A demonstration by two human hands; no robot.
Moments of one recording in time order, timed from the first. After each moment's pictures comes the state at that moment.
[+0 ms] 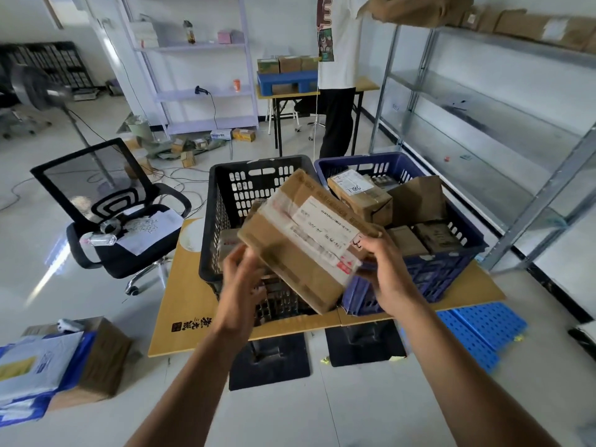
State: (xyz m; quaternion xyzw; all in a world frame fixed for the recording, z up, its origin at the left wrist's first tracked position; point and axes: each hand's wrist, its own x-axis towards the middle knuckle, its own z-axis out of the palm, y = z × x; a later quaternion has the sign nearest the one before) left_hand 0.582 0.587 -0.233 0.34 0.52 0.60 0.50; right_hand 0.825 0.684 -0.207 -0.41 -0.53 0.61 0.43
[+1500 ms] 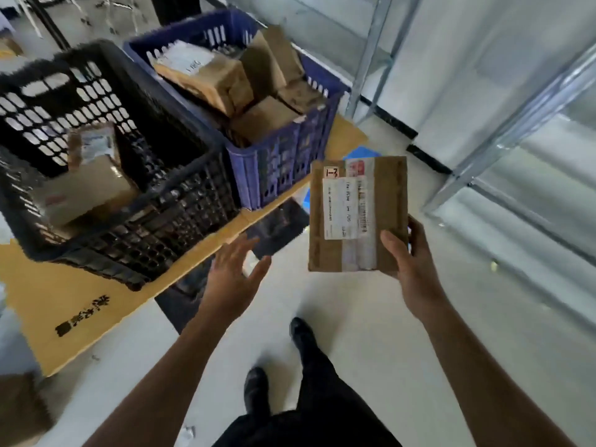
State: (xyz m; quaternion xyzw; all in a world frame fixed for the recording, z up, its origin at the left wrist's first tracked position) left_hand 0.661 0.552 -0.342 0.71 0.57 0.21 0.36; right_hand 0.955 0.461 -0.292 -0.66 -0.26 0.41 0.57
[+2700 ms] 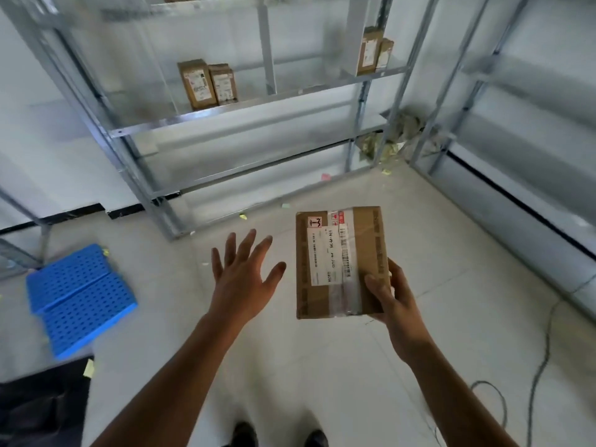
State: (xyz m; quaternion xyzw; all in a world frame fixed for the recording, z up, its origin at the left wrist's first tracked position) left_hand 1.056 0.079 -0.269 0.99 -0.01 0.04 0.15; right_hand 1.018 -0.205 -0.283 -0.63 0.09 0.07 0.77
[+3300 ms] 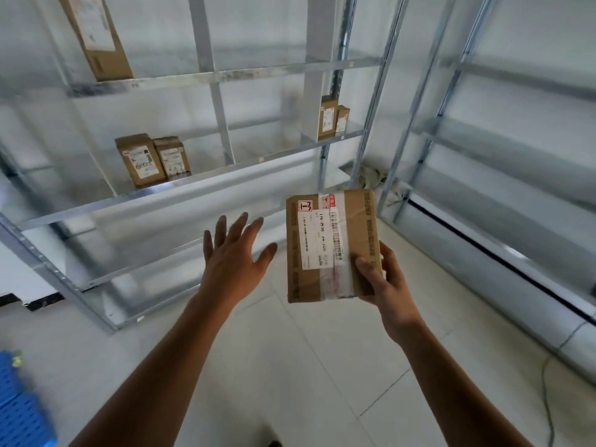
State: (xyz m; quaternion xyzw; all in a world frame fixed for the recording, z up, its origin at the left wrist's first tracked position) left_hand 1.390 0.039 -0.204 0.97 -0.08 0.14 0.17; right_hand 1.311 -0.239 -0.212 -0.66 0.05 -0.04 0.75
